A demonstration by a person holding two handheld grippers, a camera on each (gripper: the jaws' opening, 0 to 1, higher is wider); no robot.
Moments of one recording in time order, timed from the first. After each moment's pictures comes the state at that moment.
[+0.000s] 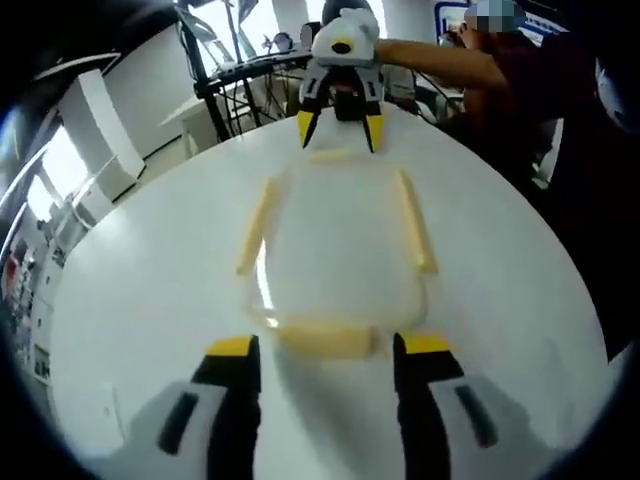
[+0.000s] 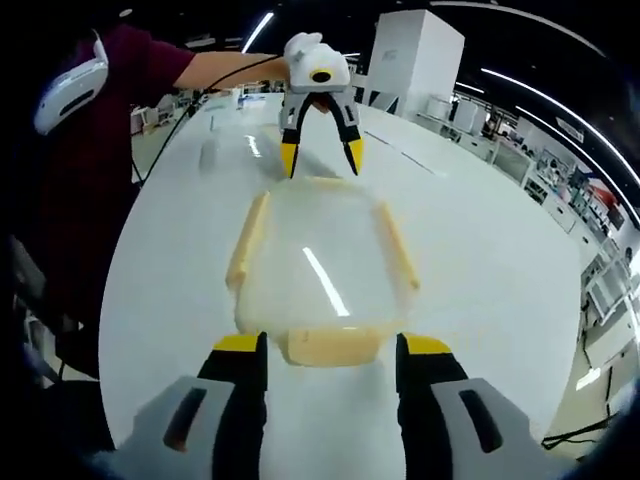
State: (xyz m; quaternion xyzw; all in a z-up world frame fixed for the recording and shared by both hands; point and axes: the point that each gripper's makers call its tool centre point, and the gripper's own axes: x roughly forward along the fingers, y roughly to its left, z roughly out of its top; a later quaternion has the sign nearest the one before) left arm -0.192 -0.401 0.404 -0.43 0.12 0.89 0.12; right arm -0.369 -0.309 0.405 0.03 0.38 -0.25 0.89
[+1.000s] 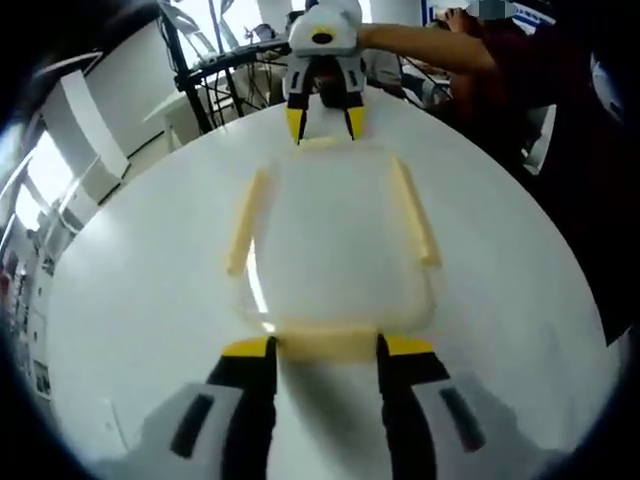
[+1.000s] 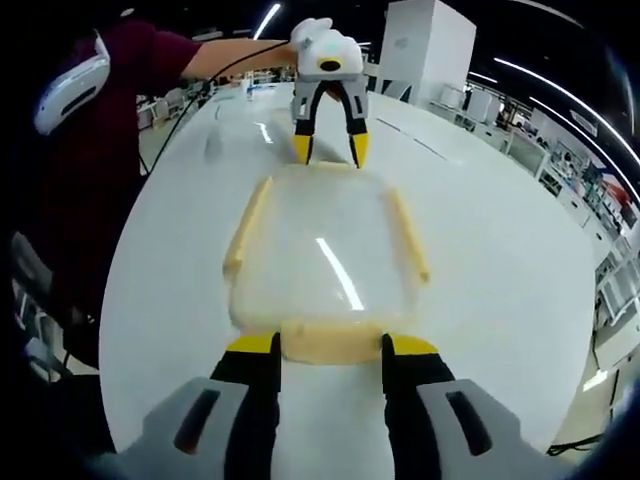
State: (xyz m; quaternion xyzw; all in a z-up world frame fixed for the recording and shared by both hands) left arm -0.197 -0.401 0.397 -0.45 0.13 0.87 0.14; right arm -0.369 -0.309 0.394 0.05 0.40 -0.22 0.89
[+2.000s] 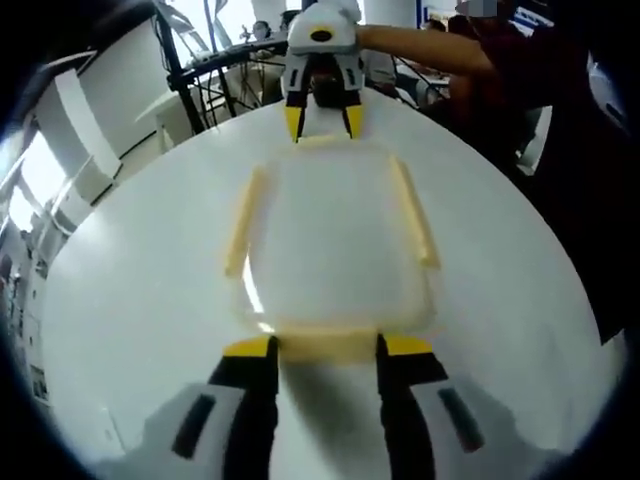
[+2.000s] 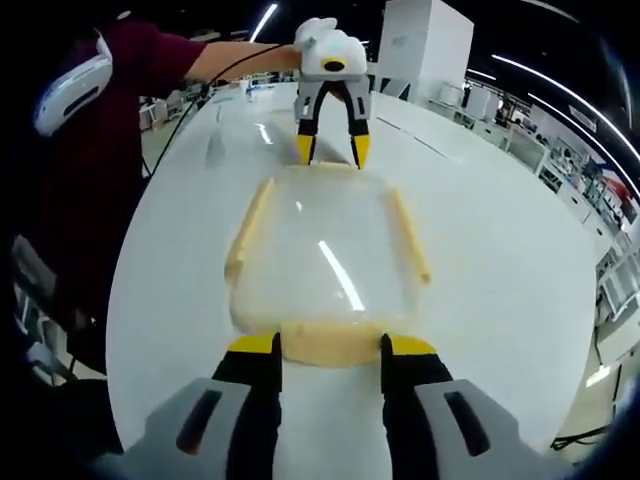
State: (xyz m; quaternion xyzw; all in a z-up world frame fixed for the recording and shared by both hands) left arm -0.202 -0.397 0.398 -0.46 0.13 0.86 0.16; right arm -0.371 -0.300 0.398 0.06 0.39 -0.22 0.89
